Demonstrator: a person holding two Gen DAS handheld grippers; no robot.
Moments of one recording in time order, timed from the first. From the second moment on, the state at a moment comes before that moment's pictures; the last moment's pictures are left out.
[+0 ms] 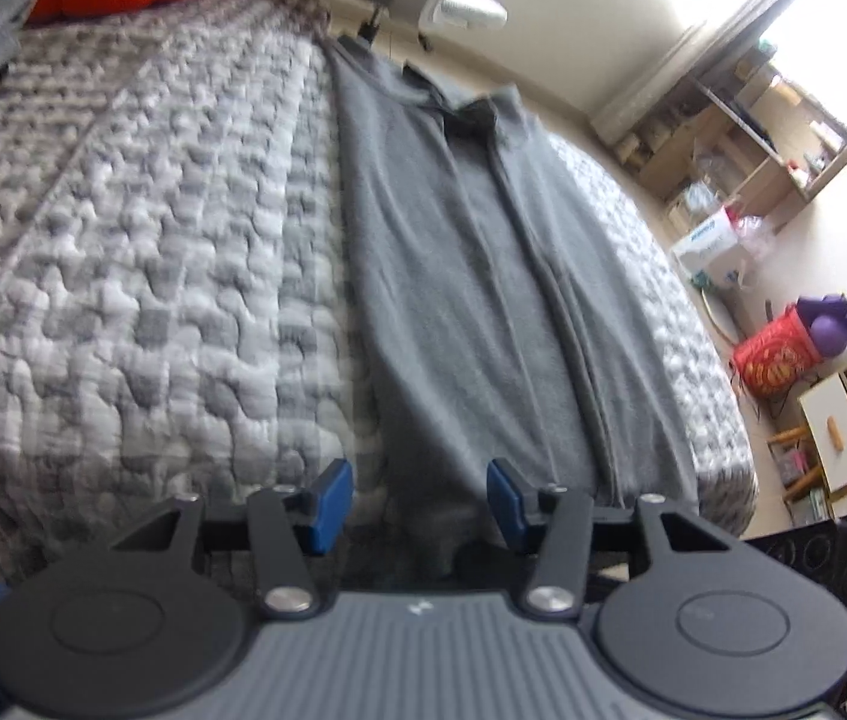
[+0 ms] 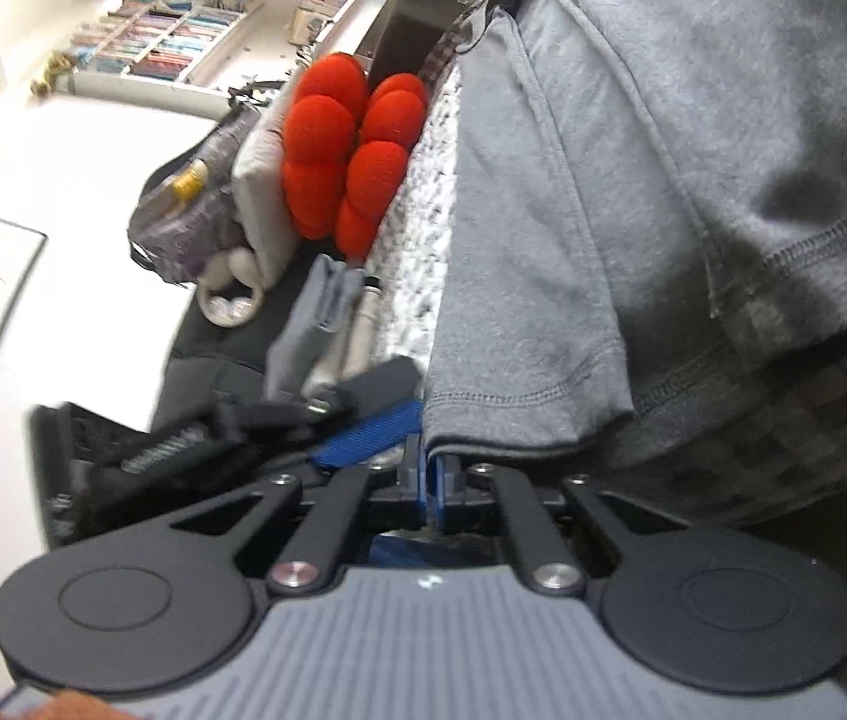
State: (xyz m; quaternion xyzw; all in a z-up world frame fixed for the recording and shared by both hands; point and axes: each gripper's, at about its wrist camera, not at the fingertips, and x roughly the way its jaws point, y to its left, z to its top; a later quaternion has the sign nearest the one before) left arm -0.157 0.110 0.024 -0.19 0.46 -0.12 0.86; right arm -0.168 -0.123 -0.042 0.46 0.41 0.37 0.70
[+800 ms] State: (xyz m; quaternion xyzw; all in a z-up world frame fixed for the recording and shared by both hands) left arm -0.150 0.086 -0.003 -0.17 0.50 -0.15 0.84; right arm -0.201 -0.158 0.001 0.24 0.39 0.35 0.82
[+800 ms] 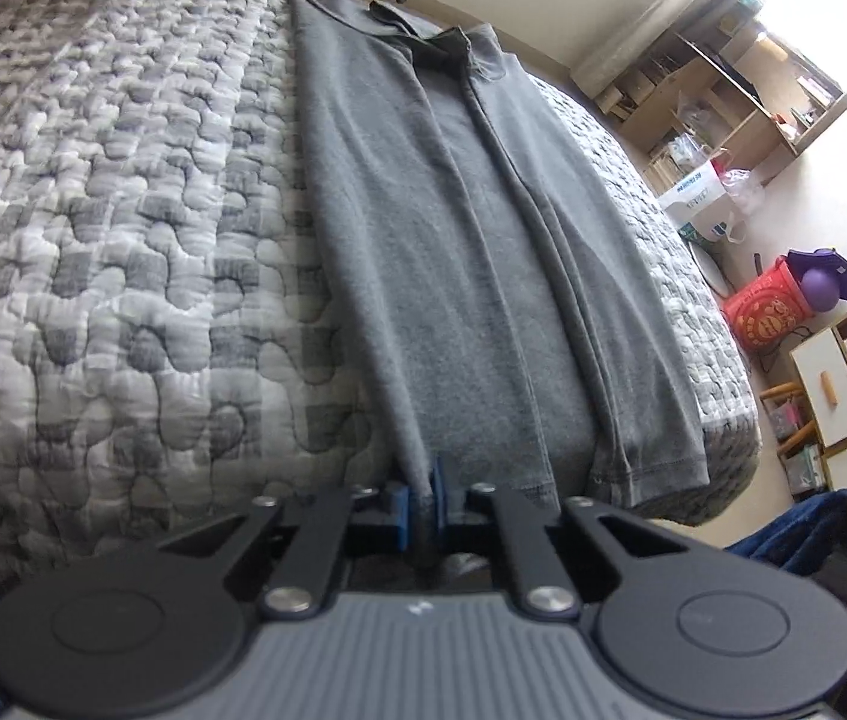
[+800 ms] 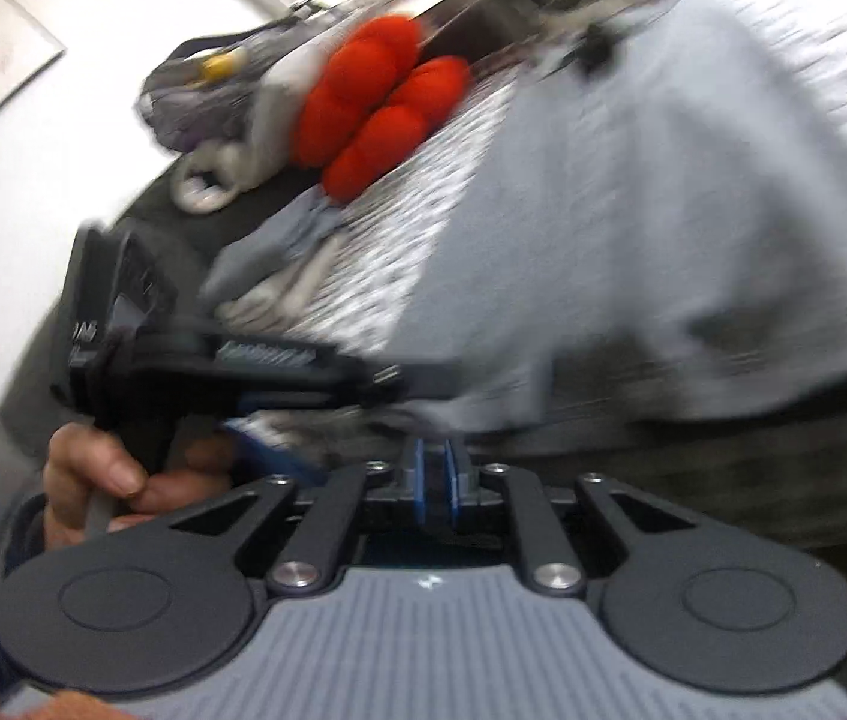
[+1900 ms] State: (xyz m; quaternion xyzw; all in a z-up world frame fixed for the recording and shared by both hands) left arm -0.078 0.092 0.054 -0.23 0.50 -0.13 0.83; right arm -0.088 -0.229 0.070 0.30 0.38 0.22 0.85
